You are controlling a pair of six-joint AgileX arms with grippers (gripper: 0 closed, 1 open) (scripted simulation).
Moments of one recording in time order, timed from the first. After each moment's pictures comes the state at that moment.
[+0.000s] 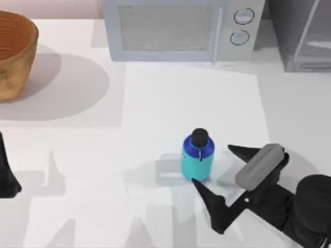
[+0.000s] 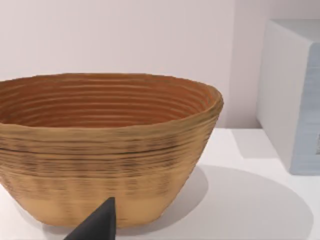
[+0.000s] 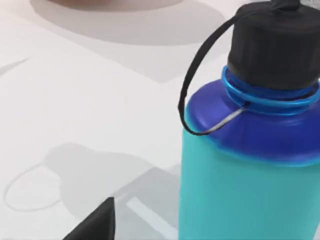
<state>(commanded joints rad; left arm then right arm) 0.00 0.00 0.00 0.00 0.00 0.00 0.68 2.06 0.23 1.63 -0.07 -0.01</state>
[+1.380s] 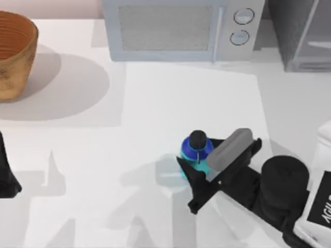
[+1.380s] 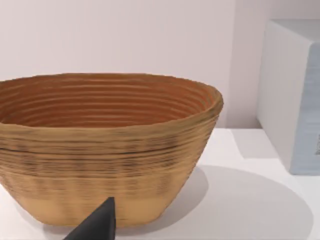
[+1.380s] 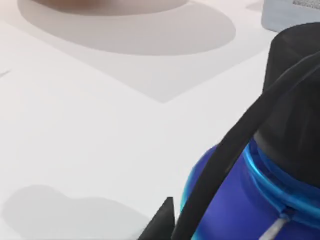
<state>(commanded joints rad) 0.00 0.00 0.00 0.00 0.00 0.00 0.70 2.15 0.44 1.51 -0.05 0.00</state>
